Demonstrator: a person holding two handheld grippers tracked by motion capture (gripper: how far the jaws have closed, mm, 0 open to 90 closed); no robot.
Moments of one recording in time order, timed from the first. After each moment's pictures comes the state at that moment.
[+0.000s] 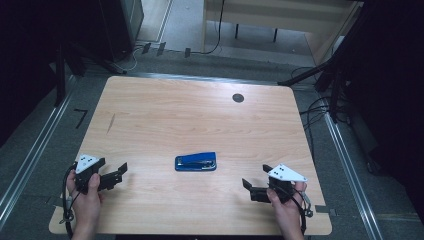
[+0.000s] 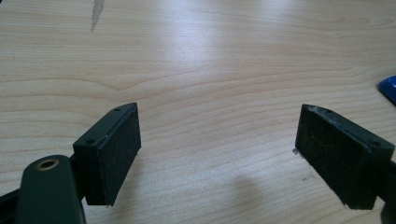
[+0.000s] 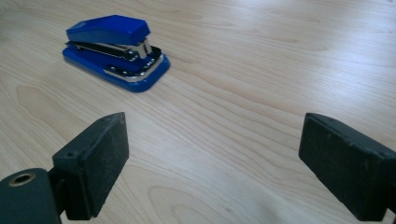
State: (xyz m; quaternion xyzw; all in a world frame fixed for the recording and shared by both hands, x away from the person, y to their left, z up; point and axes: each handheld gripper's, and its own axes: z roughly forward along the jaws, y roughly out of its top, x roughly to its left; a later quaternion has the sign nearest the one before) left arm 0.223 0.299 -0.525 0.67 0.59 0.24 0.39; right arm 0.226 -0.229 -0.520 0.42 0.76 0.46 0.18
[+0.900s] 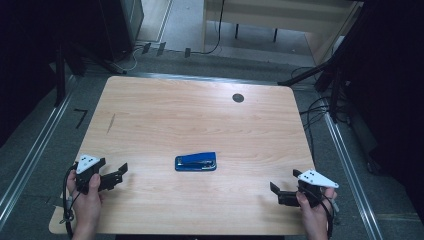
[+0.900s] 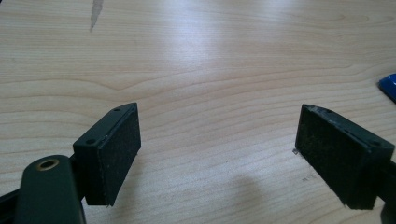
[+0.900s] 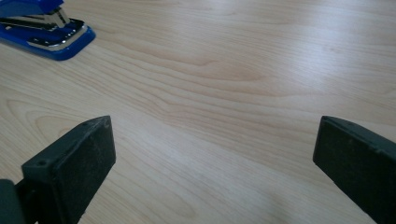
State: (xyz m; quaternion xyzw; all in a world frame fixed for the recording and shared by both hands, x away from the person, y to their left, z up) left arm 0.222 0.297 -0.525 0.67 0.58 0.24 0.39; right arm 0.218 -0.307 -0.530 0.47 0.74 0.43 0.20
